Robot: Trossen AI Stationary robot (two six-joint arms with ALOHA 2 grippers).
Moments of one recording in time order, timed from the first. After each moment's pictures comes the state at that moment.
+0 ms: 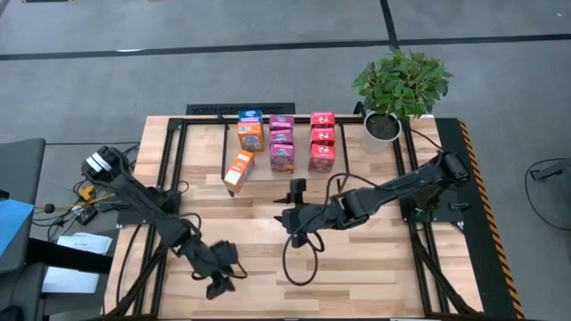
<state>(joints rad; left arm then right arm) -0.72 1.45 0.70 0.06 -0.05 -1.06 0.33 1.72 1.40 -0.23 0.55 -0.26</state>
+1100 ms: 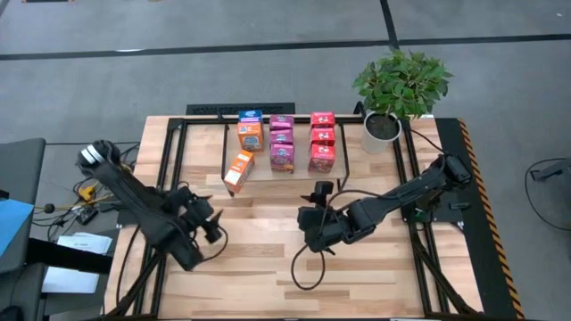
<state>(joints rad) -0.80 1.33 0.90 -1.17 -0.99 -1.35 0.41 1.72 1.40 -0.69 0.84 0.16</state>
